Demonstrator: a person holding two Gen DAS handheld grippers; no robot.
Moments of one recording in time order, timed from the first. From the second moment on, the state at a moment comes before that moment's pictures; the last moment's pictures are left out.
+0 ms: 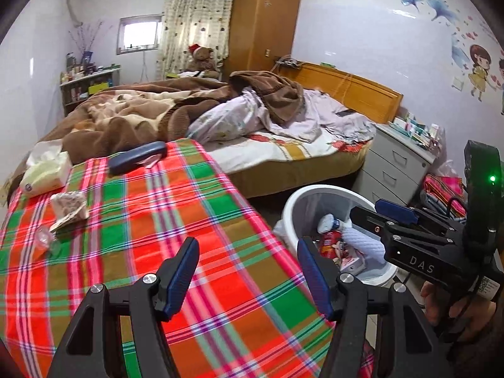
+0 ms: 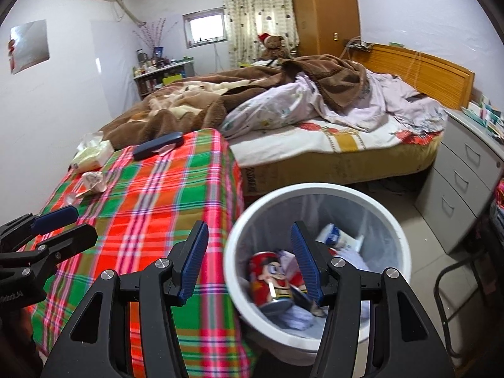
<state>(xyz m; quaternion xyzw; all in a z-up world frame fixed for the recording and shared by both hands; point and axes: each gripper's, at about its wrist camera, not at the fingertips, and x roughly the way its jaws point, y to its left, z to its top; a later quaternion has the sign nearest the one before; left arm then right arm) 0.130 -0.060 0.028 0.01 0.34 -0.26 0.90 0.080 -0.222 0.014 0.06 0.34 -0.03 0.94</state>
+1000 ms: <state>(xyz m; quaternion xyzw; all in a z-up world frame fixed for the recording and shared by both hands) 0.148 0.109 0.022 -0.04 0.34 -0.08 0.94 0.135 -0.105 0.021 0.01 0.34 0.11 0.94</state>
